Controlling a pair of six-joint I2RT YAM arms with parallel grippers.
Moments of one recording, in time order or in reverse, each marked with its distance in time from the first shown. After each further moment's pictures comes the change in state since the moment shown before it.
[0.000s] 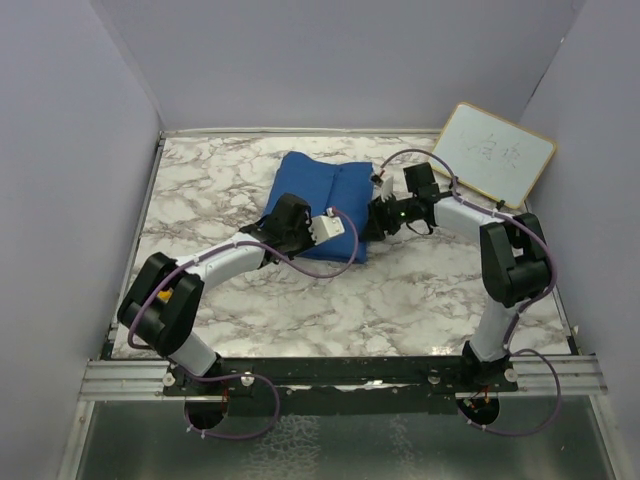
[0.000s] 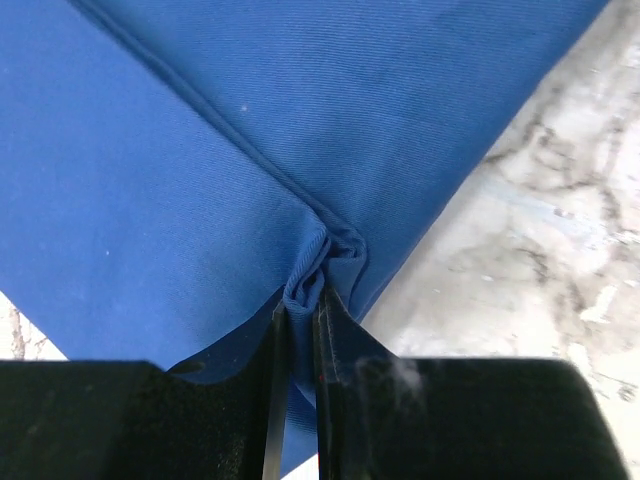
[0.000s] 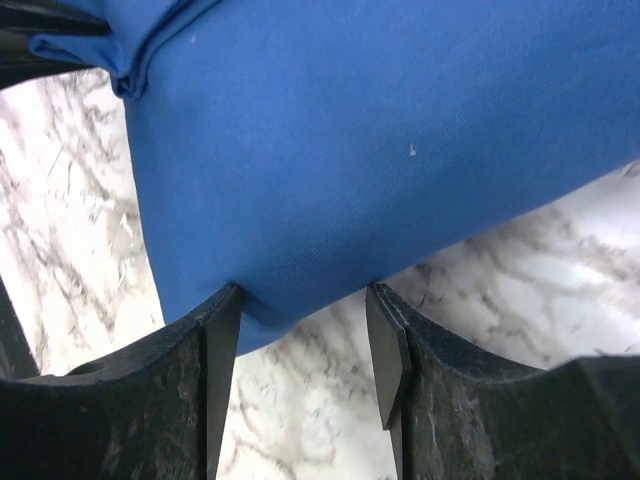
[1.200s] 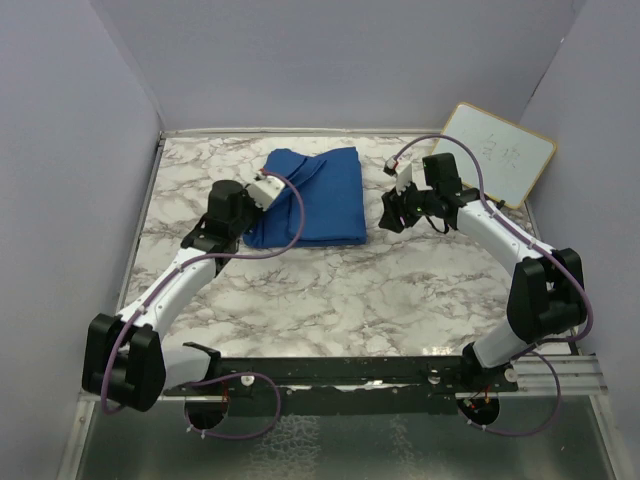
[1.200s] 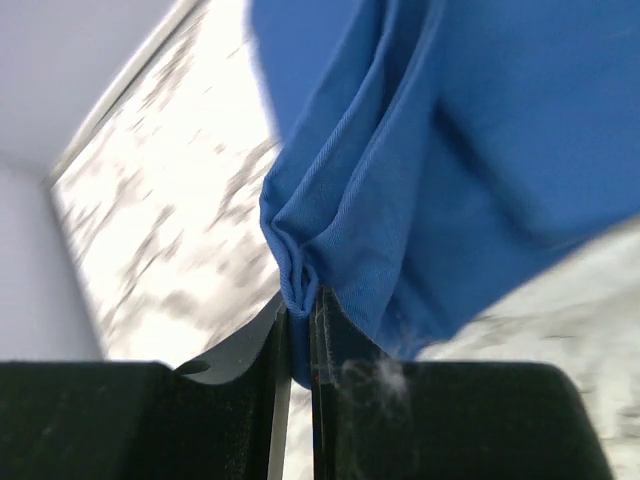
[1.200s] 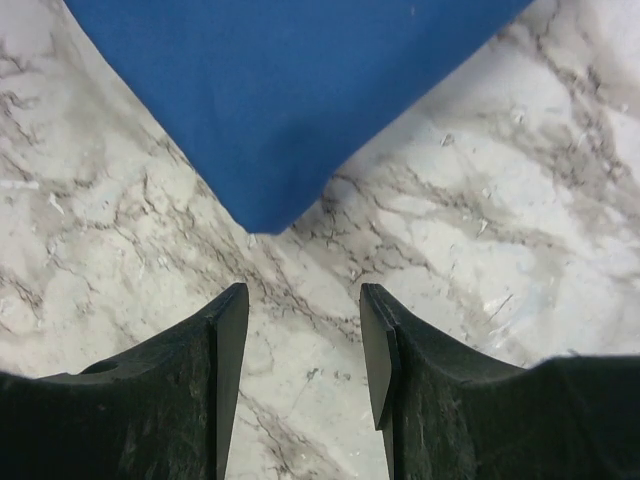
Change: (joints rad) left arm 0.250 -0.274 -0.046 0.090 -0.097 -0.140; right arm -0.005 -0.237 0.052 -0.143 0.222 -0.147
